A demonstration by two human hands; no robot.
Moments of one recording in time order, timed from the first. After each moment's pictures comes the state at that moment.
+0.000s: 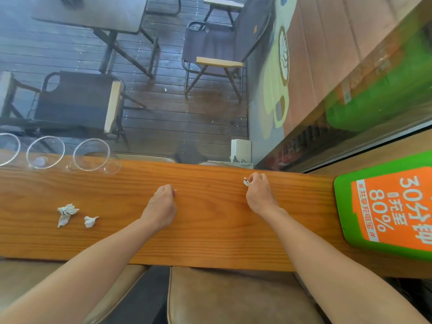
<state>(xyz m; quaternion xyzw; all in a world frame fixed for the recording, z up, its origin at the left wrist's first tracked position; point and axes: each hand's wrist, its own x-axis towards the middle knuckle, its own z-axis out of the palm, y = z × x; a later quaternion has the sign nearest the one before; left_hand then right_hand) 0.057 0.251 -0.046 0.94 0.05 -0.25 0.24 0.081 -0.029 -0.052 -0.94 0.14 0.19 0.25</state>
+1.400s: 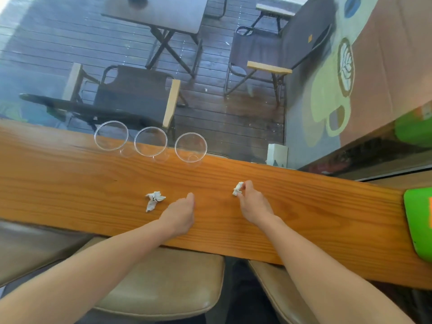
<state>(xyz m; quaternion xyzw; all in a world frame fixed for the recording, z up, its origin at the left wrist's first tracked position) 0.021 0.447 -0.031 0.92 -0.01 -0.35 0.19 0.054 0.218 -0.037 -0.92 0.07 0.30 0.23</state>
